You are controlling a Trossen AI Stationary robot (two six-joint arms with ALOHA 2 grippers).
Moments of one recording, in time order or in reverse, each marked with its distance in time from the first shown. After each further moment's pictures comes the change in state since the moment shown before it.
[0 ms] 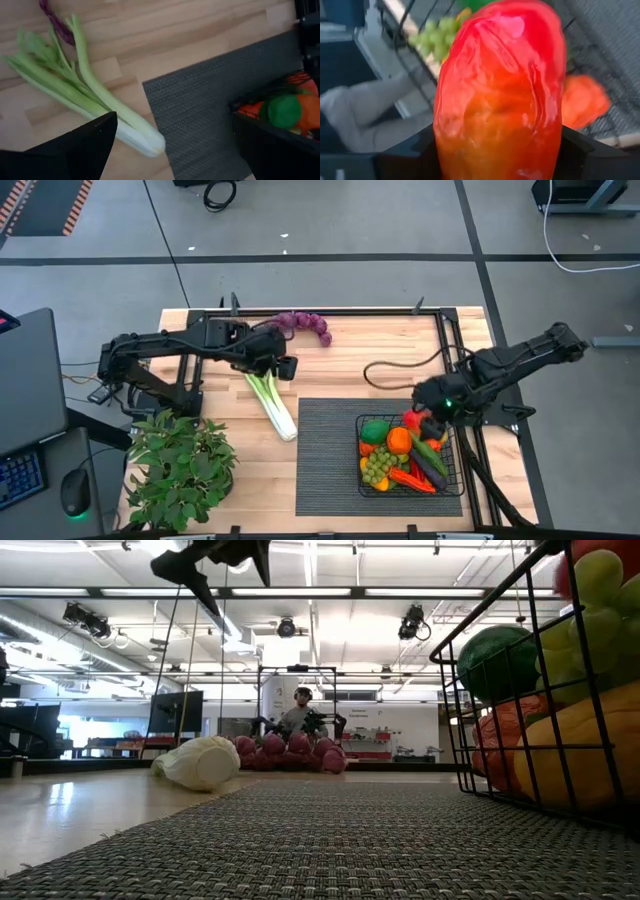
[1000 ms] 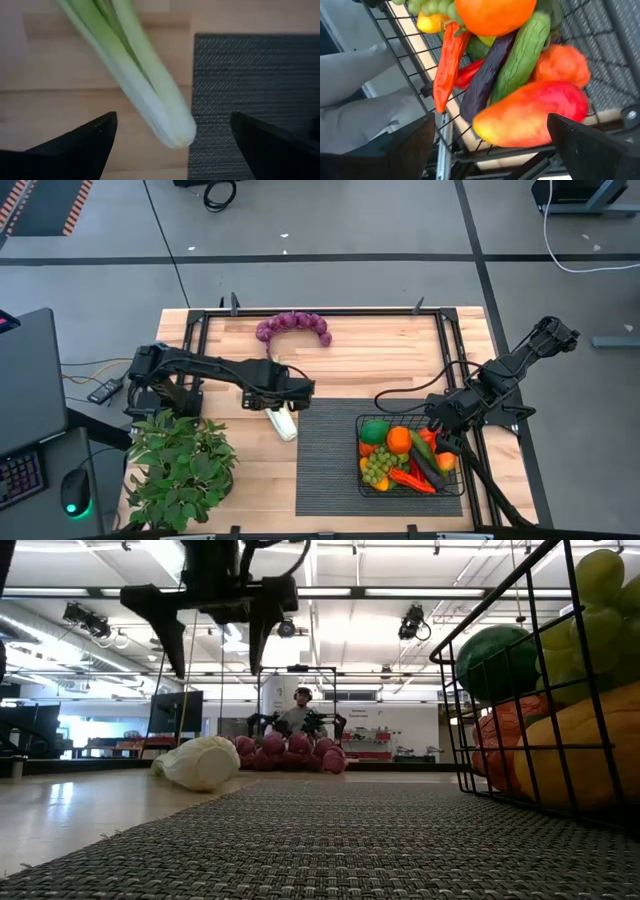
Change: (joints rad) left arm -0.170 0.259 -0.093 -0.002 0.016 -0.464; right arm 0.243 -0.008 0.000 -0.093 0.091 0.051
